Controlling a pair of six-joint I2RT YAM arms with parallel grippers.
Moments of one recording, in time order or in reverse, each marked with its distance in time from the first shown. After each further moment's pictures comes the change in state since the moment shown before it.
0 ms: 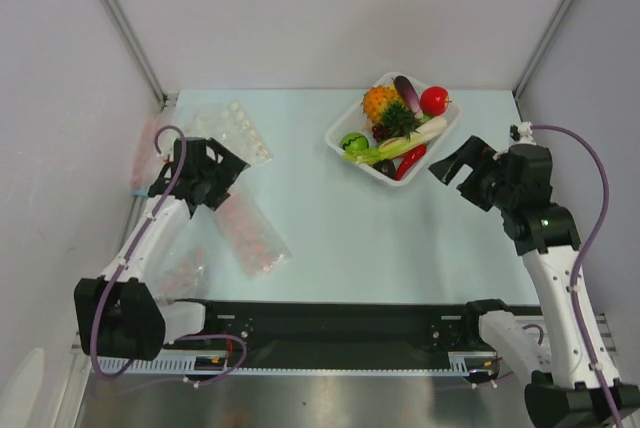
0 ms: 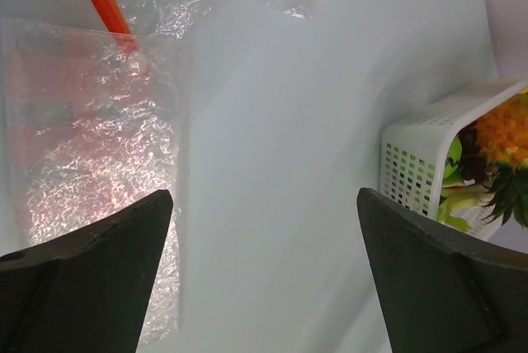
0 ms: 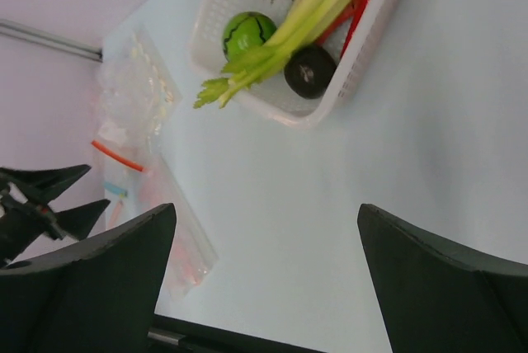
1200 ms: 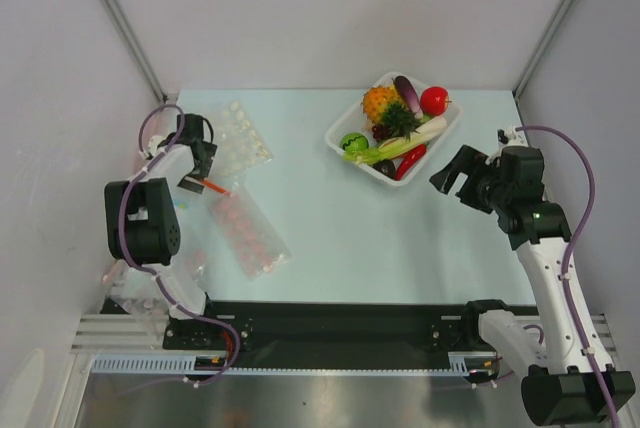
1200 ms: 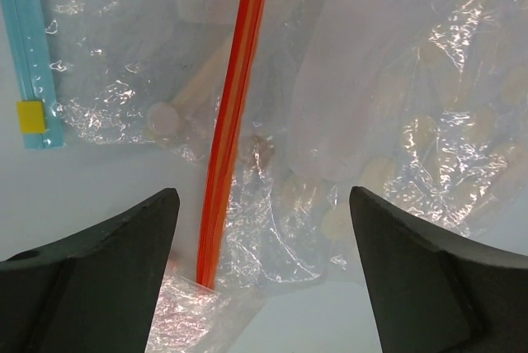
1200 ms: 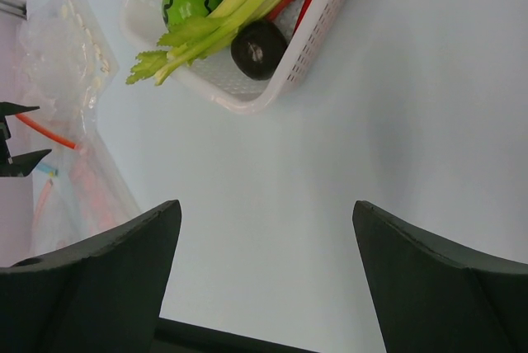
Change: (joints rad) left arm 0.151 0.587 0.308 -0.005 -0.376 -0.251; right arm -0.064 -0.003 -0.069 0.008 -0.036 -0.178
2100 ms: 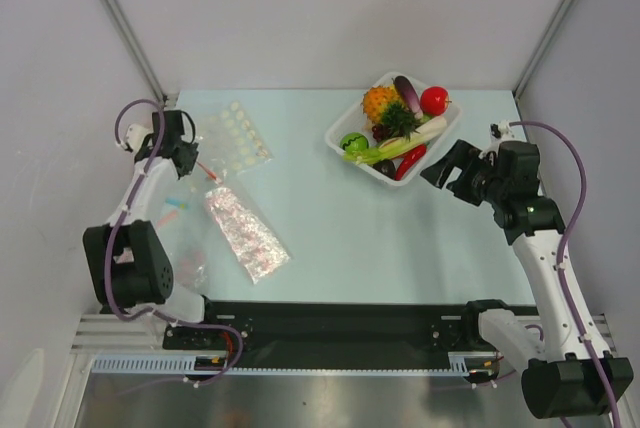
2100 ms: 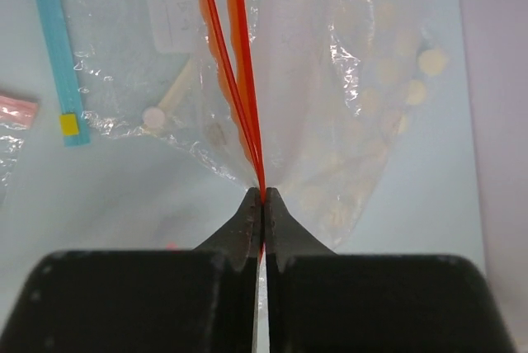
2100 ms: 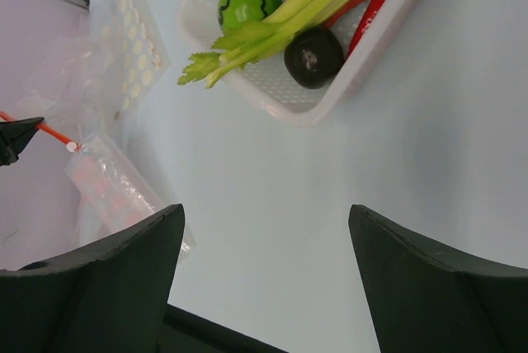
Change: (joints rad) left arm 0.039 -0.241 -0.046 0.012 0.037 0.124; right arm 0.003 0.045 -0.024 0.116 -0.119 0.037
